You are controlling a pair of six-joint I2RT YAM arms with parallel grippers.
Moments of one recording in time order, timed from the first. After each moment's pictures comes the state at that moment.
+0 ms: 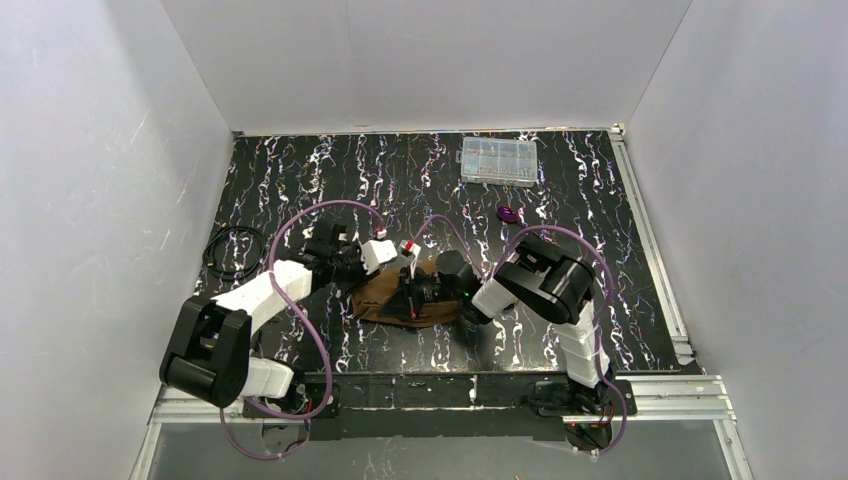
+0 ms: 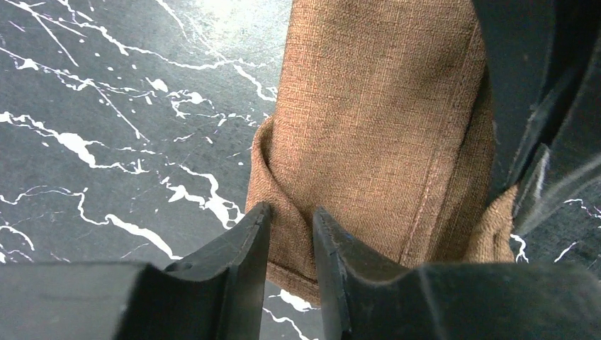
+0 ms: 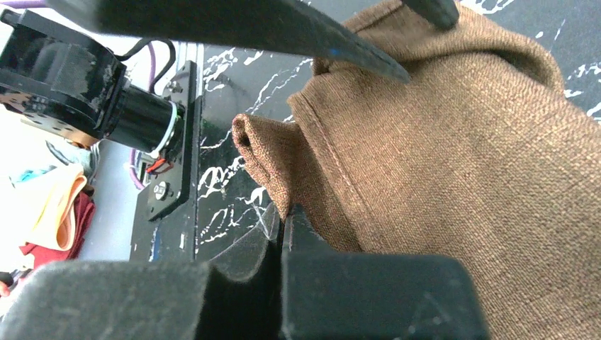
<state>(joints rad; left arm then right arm) -0.36 1.34 0.66 -0.31 0.36 0.76 0.94 2.09 0.75 1.12 -0.66 0.60</state>
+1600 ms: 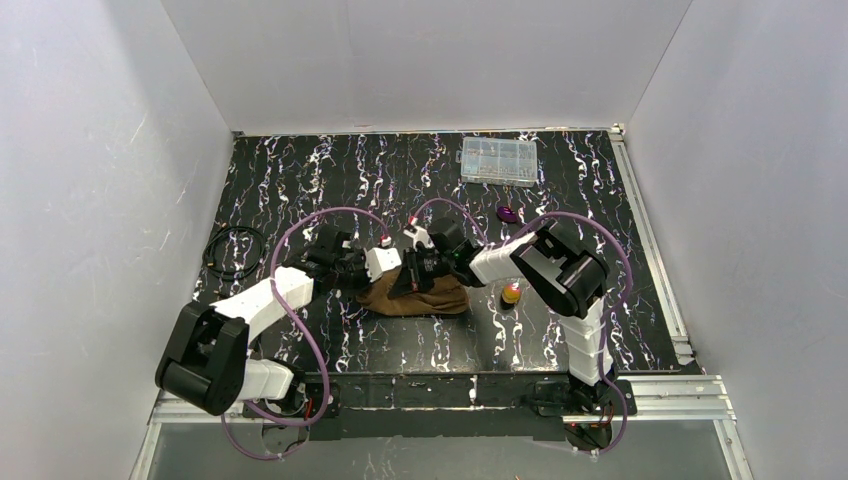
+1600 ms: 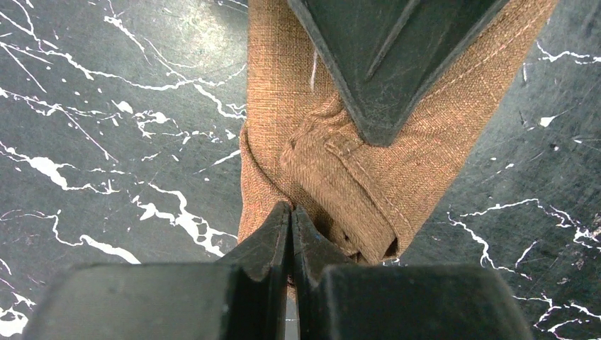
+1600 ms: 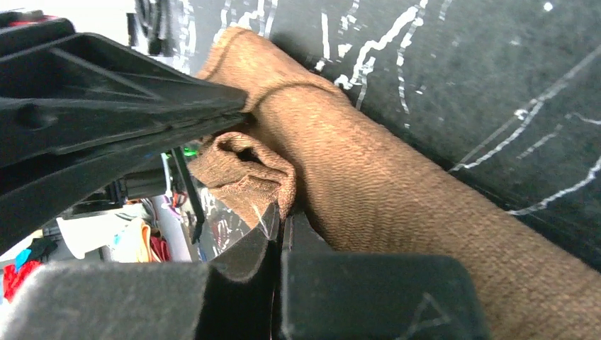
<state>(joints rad) -0.42 1.32 0.62 -0.29 0.38 0.75 0.81 2.04 0.99 0.45 -0.70 0.77</state>
